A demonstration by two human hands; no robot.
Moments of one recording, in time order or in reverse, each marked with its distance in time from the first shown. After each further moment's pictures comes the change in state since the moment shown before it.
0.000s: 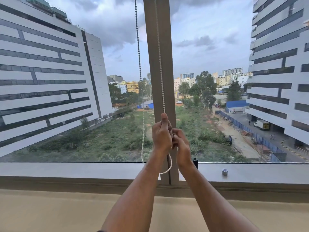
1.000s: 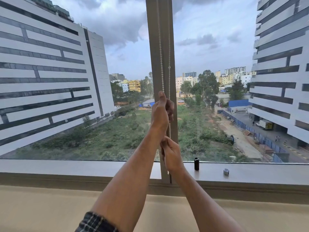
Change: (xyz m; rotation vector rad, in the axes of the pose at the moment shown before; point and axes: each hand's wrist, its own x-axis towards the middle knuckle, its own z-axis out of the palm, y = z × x) left_hand 0.030 0.055 0.002 -0.012 -0.094 -0.031; right_hand -0.018 0.018 0.026 -0.119 -0.115 0.064
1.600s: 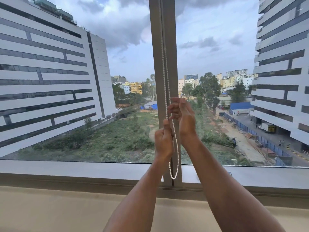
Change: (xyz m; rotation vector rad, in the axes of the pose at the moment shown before) left_hand -0.043 -0.063 -0.008 0.151 0.150 0.049; right_hand 0.074 -0.097 -0.007 0.105 0.168 -0.144
